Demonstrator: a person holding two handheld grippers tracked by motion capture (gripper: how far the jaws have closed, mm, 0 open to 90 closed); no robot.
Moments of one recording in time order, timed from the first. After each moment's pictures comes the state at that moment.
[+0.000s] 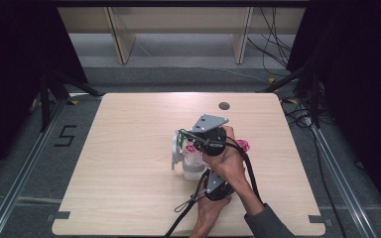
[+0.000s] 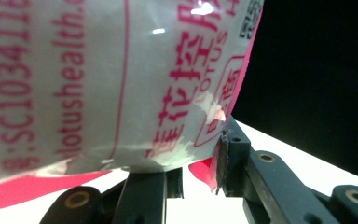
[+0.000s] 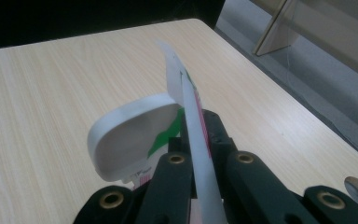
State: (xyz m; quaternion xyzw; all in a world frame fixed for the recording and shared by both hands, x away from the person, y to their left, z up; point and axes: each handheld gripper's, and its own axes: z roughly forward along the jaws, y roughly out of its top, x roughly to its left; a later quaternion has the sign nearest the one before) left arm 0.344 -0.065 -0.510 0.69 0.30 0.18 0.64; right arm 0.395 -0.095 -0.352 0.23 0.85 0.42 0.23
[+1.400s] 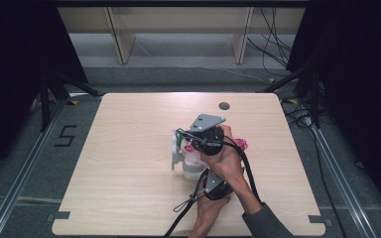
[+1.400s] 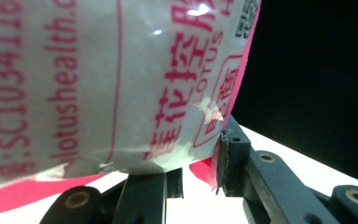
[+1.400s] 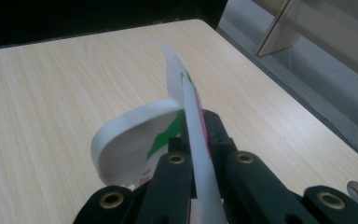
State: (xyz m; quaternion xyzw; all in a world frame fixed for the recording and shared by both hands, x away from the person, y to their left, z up) left arm 0.344 -0.063 -0.510 0.68 0.31 0.18 0.64; right arm 0.399 -0.090 -0.352 0.21 0.85 0.41 0.24
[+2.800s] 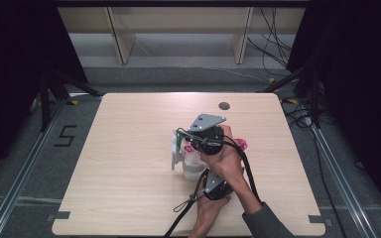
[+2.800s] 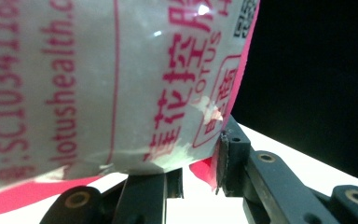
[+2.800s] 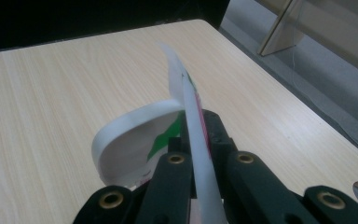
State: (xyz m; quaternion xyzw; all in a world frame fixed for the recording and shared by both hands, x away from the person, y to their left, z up) left arm 0.344 -0.063 -0.509 0.69 0.31 0.18 0.63; right arm 0.398 -0.090 -0.353 0.23 0.85 0.42 0.22
